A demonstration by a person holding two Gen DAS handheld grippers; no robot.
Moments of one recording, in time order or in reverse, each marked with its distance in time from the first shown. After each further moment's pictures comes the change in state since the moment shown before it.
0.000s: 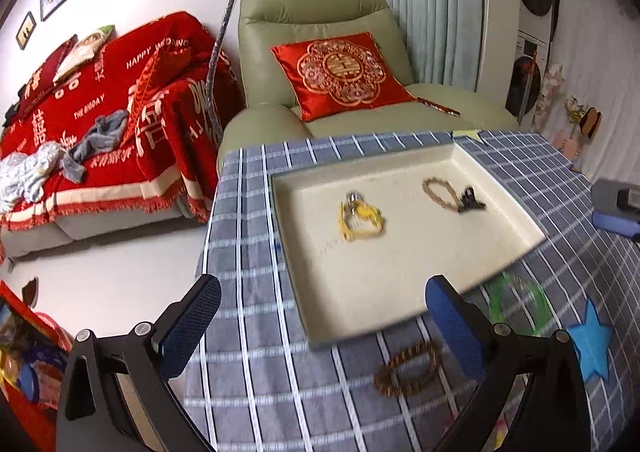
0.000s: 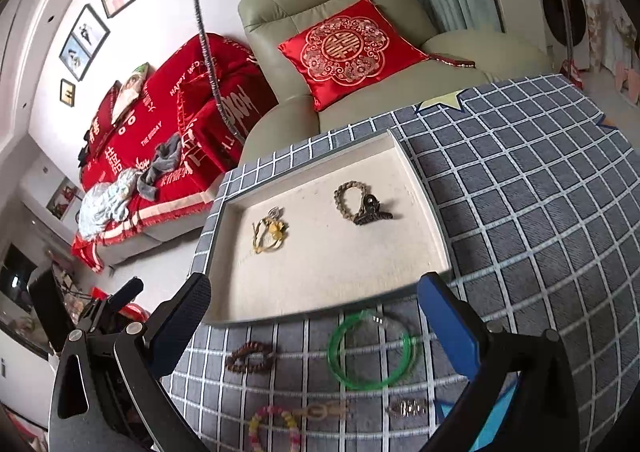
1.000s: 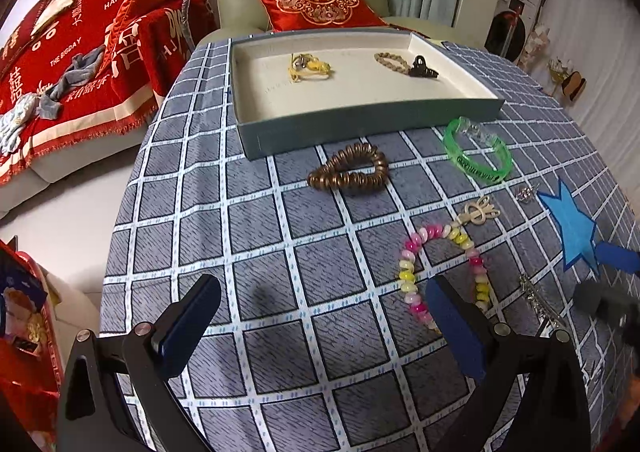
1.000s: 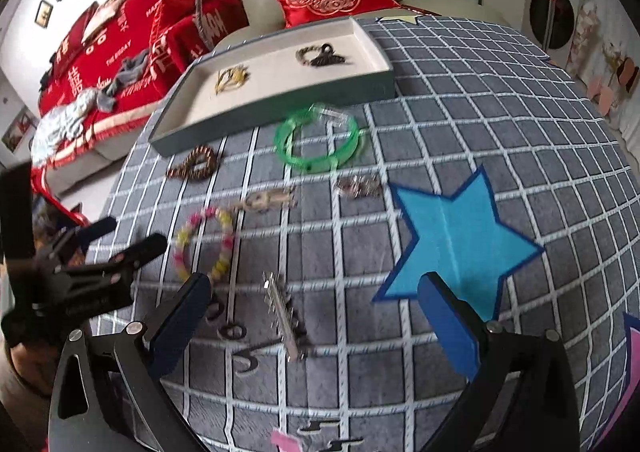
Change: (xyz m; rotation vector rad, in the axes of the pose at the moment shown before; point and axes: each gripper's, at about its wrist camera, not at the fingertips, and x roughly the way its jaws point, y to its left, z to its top) left arm -0.012 -0.036 -0.108 -0.010 0.210 -0.092; right arm -0.025 -0.005 -0.152 -0.134 0.184 -0.223
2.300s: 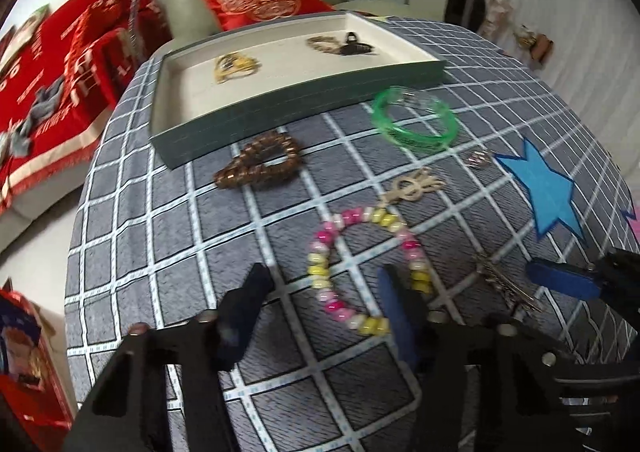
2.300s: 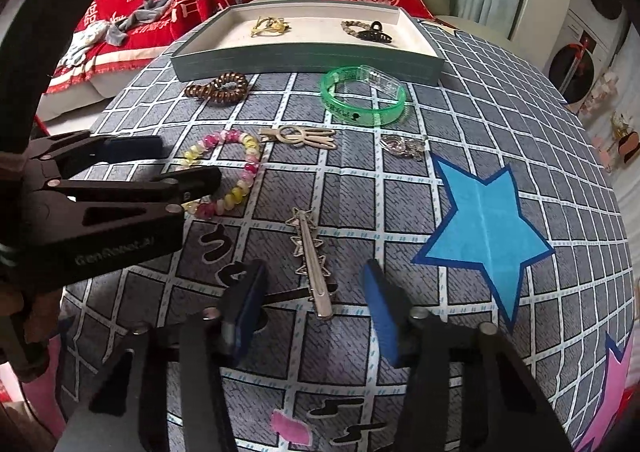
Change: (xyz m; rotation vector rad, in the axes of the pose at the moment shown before) left arm 0.007 -0.050 -0.004 0.151 0.021 -0.065; right arm 0.017 0.043 -0.033 -0.224 0.029 -0.115
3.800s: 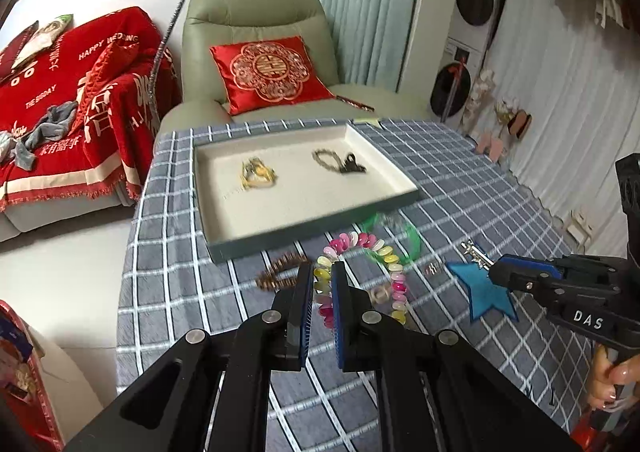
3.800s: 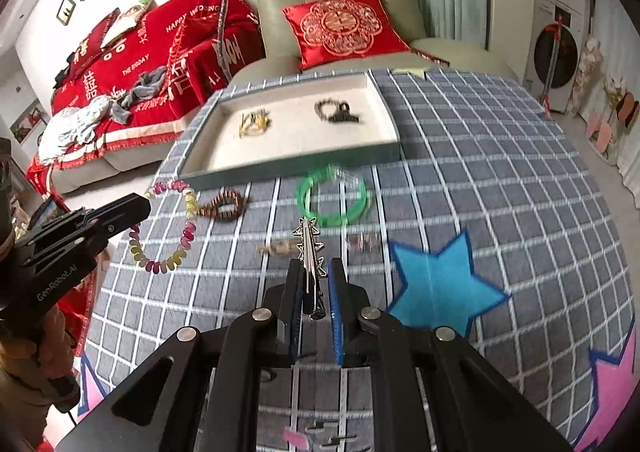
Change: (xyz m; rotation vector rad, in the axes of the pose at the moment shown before) left arm -0.091 0.037 0.036 -0.097 -0.264 -0.085; right arm -0.068 -0.050 0.061 0.167 -0.159 0.098
